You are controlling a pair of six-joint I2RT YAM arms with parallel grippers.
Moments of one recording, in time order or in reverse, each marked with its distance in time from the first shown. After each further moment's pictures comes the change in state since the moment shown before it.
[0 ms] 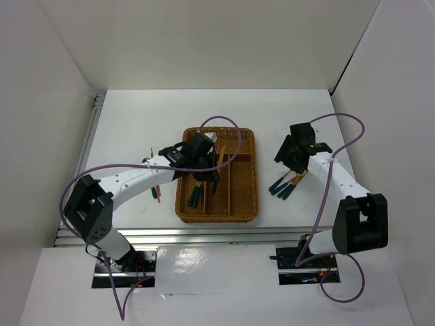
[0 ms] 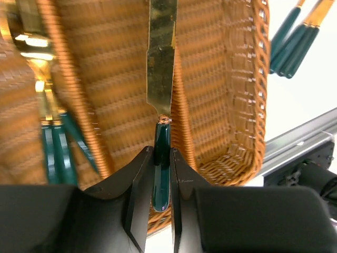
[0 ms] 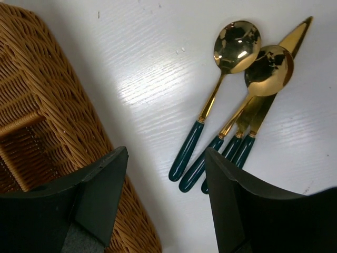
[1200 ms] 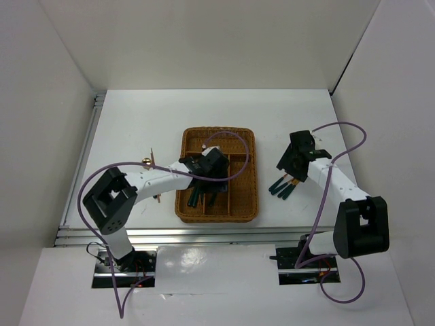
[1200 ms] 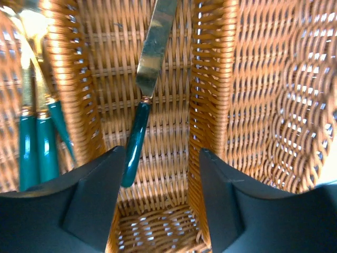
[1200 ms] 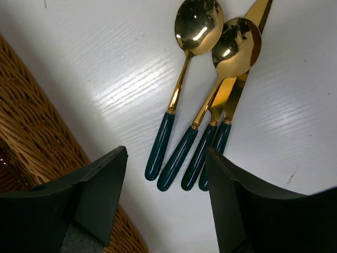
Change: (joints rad) left arm -0.115 0.159 -0.031 0.037 -0.175 -0.178; right arm -0.004 -0.041 -0.094 0.000 0.070 0.051
